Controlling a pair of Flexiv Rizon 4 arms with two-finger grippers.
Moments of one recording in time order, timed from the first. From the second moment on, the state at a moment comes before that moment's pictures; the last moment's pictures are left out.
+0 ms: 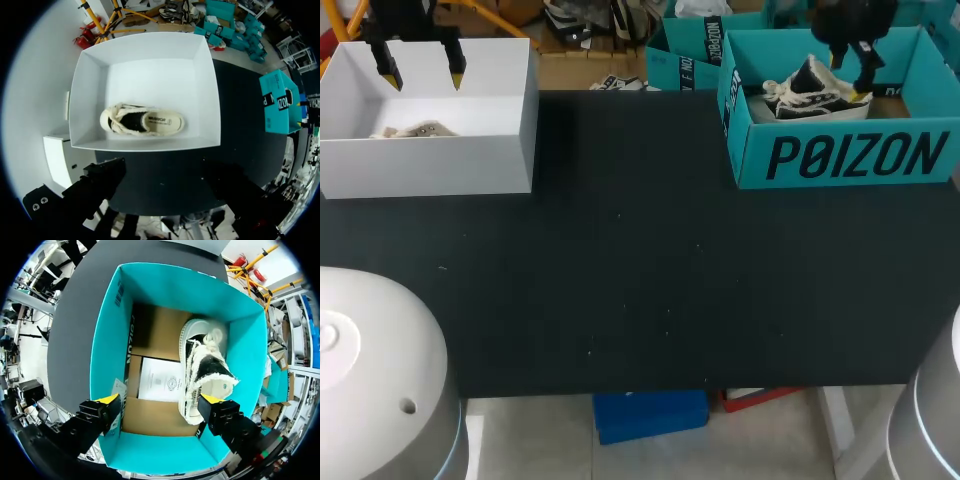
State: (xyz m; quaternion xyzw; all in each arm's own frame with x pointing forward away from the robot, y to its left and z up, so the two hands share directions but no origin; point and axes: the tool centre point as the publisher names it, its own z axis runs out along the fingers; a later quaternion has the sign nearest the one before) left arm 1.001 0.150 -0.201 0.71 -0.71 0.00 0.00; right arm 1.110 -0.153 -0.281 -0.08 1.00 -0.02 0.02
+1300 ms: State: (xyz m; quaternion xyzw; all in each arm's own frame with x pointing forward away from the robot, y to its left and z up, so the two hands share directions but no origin) left arm 1.001 0.150 -0.201 0.71 -0.71 0.00 0.00; right arm 1.169 -0.170 -0.353 -0.08 1.00 0.00 0.03
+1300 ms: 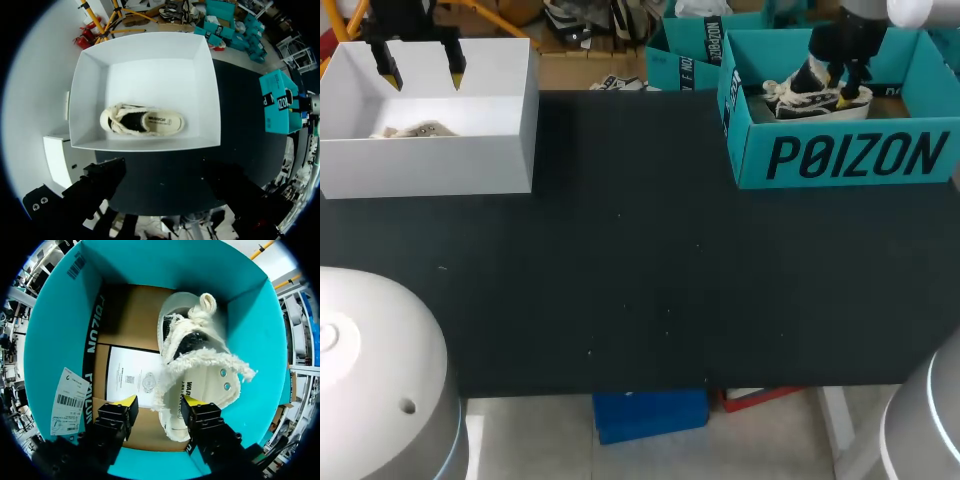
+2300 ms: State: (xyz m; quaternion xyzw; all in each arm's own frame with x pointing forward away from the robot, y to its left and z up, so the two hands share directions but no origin) left arm 1.001 0.150 -0.201 0.71 -0.71 0.00 0.00; right arm 1.188 -0.164 -0.407 -0.08 1.00 0.00 0.00
